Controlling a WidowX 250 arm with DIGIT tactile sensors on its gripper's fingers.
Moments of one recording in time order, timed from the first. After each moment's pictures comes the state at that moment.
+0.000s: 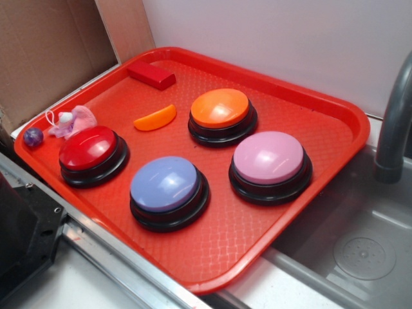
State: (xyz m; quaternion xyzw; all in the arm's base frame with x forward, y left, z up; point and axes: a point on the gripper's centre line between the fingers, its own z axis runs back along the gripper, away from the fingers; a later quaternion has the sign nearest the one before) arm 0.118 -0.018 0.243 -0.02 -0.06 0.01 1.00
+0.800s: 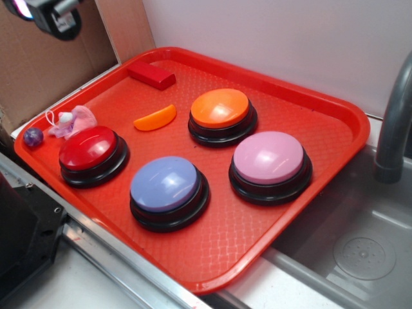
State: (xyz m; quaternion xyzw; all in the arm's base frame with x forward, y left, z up) arm 0.163 -0.008 0.183 -0.01 -0.08 -0.03 1.00
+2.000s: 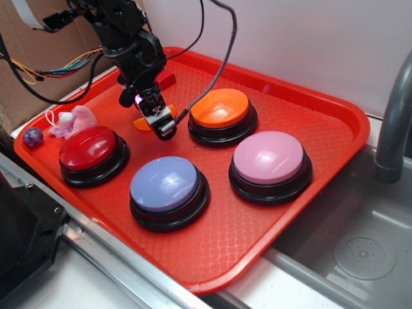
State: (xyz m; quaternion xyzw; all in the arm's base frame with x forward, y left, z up) arm 0.249 0.034 0.016 0.02 -0.10 -0.13 0.99
